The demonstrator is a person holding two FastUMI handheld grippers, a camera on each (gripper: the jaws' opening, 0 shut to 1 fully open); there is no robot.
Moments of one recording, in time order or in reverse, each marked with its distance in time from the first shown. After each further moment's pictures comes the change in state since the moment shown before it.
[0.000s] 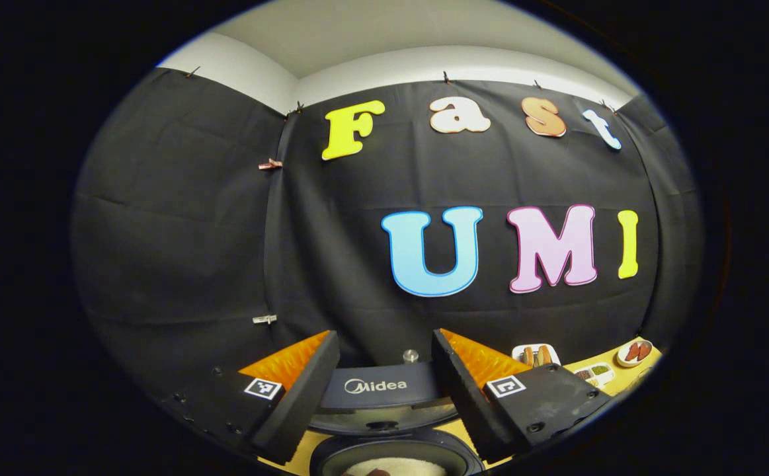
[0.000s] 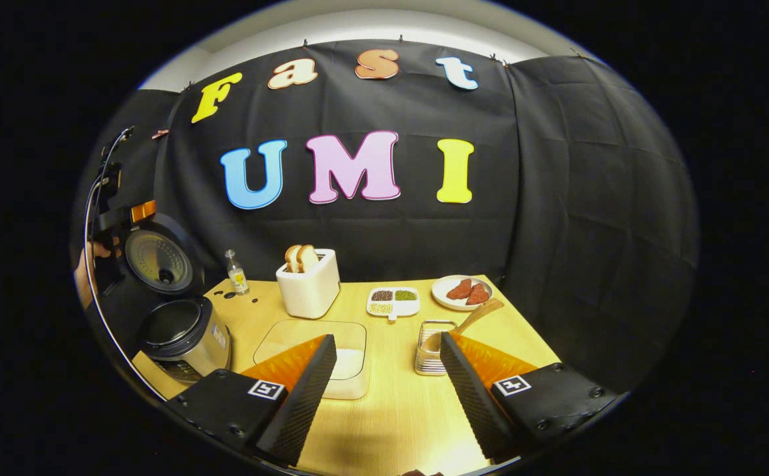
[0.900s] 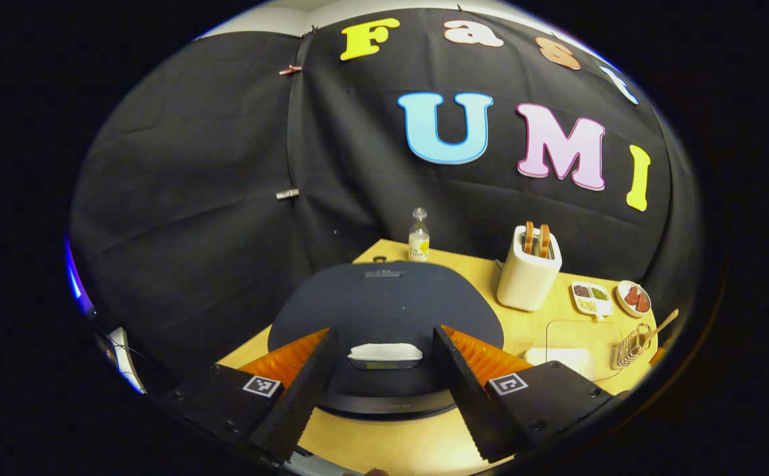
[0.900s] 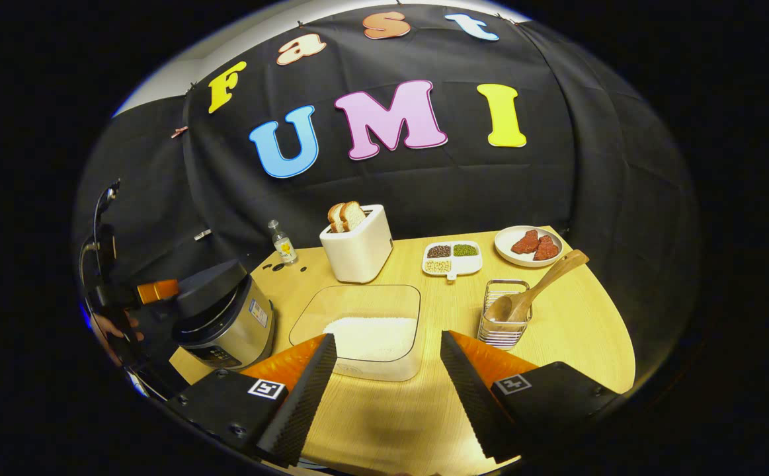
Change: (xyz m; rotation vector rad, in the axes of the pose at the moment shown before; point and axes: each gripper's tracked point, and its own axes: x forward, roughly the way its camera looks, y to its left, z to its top) left arm -0.137 -0.027 -0.192 -0.062 0.530 0.074; right arm 0.040 0.027 -0.045 0.069 0.186 0.233
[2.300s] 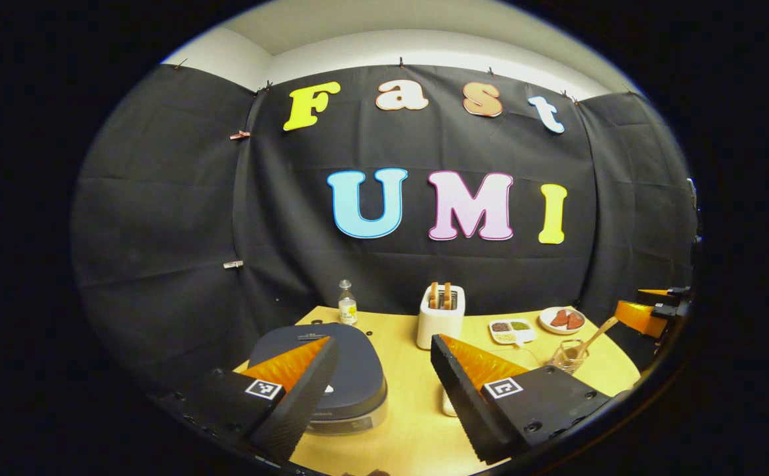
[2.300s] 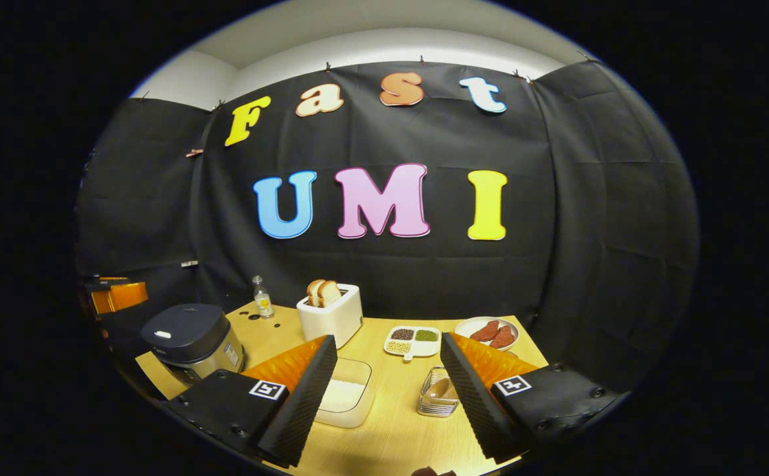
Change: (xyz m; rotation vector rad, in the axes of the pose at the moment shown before) left arm -0.144 -0.085 0.061 0.069 -0.340 -0.280; right arm -0.069 -0.031 0.101 -0.142 -0.367 -0.118
